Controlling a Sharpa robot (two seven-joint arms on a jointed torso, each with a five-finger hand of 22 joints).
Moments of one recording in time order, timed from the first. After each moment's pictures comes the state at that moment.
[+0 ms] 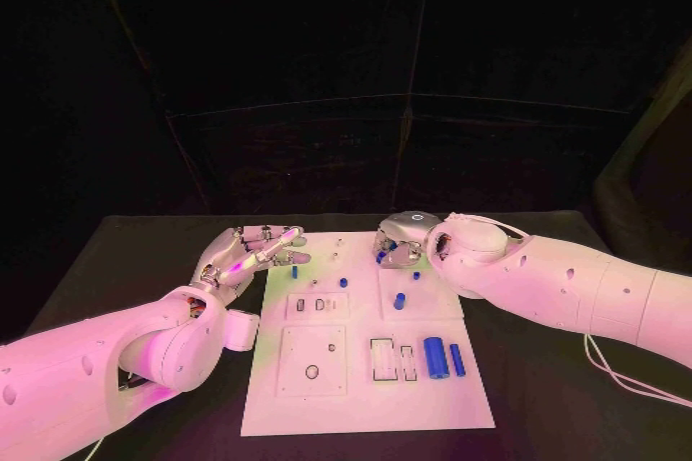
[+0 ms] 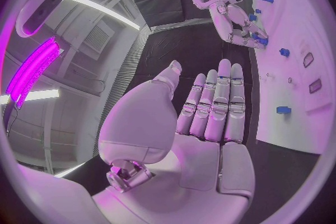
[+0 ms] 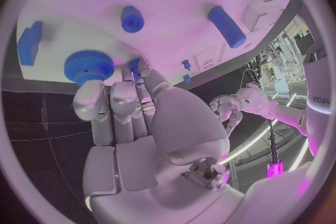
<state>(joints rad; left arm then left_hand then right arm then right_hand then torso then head) 1.16 -0.89 -0.08 1.64 -0.05 -0.37 0.56 1.26 -0.01 0.13 0.09 0.05 0.96 0.23 0.09 0.07 1.03 0.18 0.10 0.07 1.13 0.13 0.17 0.17 0.18 0.93 0.23 0.22 0.08 1.22 -0.62 -0.01 1.23 -1.68 -0.16 -0.07 1.37 0.18 0.11 -0.29 0.05 1.08 0.15 0.07 0.07 1.18 0.09 0.07 0.06 1.47 0.00 1.14 0.83 0.11 1.26 0.11 1.34 1.06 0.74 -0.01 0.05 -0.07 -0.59</state>
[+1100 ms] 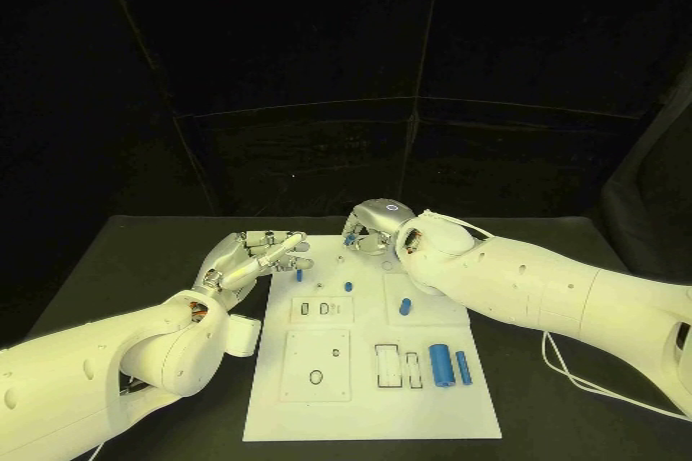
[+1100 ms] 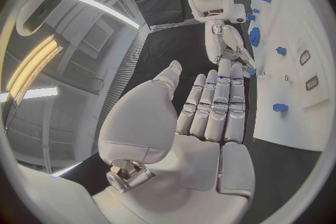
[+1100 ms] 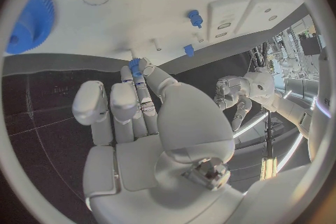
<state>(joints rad) 1.16 -0.89 -0.08 1.65 -0.05 -0.35 0.55 1.26 -0.01 0.13 0.09 0.05 0.95 0.23 0.08 0.07 1.03 0.18 0.10 0.07 1.13 0.13 0.17 0.17 0.18 0.93 0.23 0.22 0.08 1.22 -0.44 0.02 1.07 -1.64 -0.34 -0.04 1.29 0.08 0.33 -0.27 0.06 1.08 0.16 0.07 0.07 1.18 0.09 0.07 0.06 1.47 0.00 1.18 0.83 0.11 1.25 0.11 1.37 1.09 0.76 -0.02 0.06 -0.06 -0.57</state>
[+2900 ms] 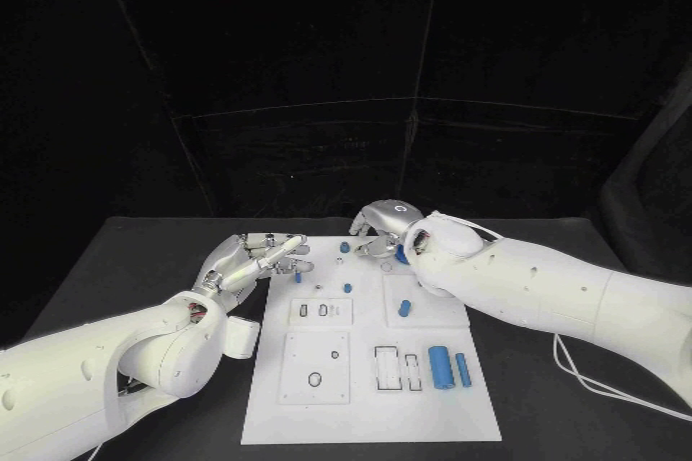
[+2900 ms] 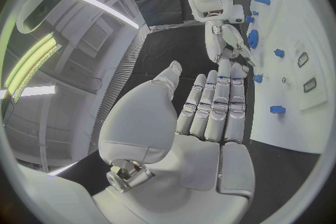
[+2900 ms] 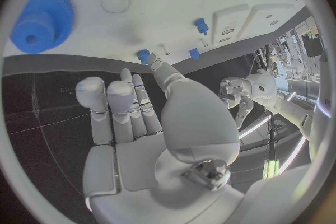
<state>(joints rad) 1.17 -0.89 -0.08 1.64 -0.05 -0.33 0.53 1.26 -0.01 0.13 0.09 0.05 0.95 0.23 0.08 0.07 1.03 0.18 0.10 0.07 1.13 0.13 0.16 0.17 0.18 0.93 0.23 0.22 0.07 1.23 -0.50 0.02 1.12 -1.65 -0.34 -0.07 1.25 -0.04 0.25 -0.15 0.10 0.95 0.19 0.07 0.07 1.05 0.12 0.15 0.08 1.45 0.03 1.17 0.75 0.12 1.17 0.14 1.31 0.97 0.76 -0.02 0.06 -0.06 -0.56</state>
